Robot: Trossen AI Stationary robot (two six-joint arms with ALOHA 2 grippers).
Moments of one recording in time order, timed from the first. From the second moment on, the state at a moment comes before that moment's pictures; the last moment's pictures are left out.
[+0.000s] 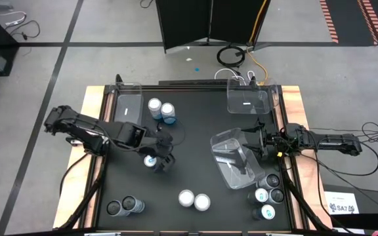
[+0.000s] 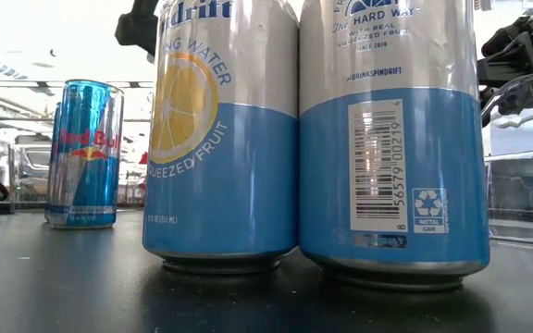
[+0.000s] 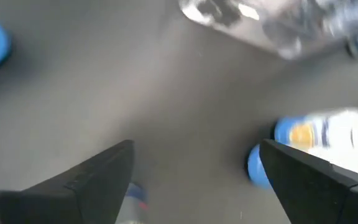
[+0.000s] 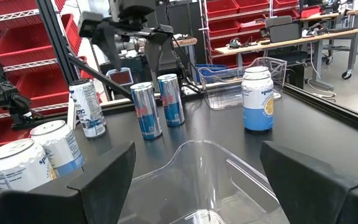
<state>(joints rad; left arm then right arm) -0.24 1.49 1.34 -0.91 -0.13 -0.83 -0.04 0.03 0.02 0.02 0.00 0.18</state>
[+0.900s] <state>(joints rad) -0.31 1.49 1.17 -1.07 -0.02 -0.54 -0.04 0.03 0.02 0.02 0.00 0.18</state>
